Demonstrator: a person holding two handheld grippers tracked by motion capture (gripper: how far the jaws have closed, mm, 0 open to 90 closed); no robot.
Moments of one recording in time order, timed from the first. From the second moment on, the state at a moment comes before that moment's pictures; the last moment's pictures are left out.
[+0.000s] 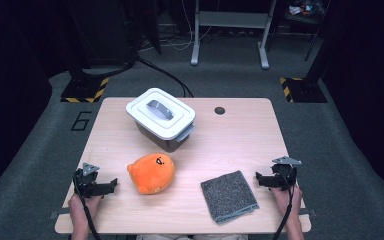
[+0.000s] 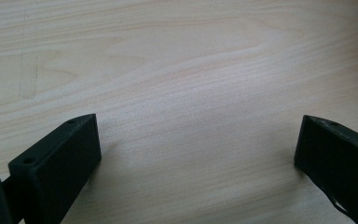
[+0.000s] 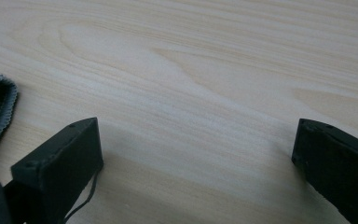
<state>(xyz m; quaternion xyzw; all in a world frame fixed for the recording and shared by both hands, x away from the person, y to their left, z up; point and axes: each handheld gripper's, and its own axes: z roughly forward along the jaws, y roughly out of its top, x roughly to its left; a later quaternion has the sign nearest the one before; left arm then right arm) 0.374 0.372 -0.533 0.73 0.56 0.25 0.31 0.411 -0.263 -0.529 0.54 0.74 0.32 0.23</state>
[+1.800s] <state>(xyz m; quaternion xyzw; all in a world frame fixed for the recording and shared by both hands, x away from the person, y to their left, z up) 0.374 0.372 -0.532 0.73 0.56 0.24 0.31 0.363 -0.194 -0.490 0.45 0.80 0.36 0.16</state>
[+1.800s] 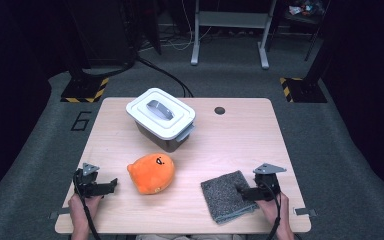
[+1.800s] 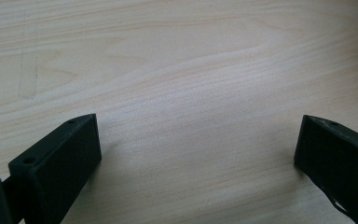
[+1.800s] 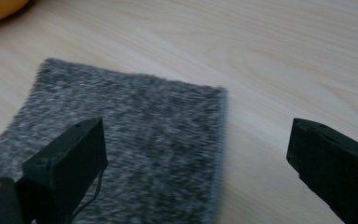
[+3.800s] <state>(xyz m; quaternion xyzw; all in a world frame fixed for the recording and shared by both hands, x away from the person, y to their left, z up) 0.375 0.371 -0.533 0.72 0.56 0.25 0.31 0.337 -0.158 -0.506 0.41 0.82 0.37 0.16</state>
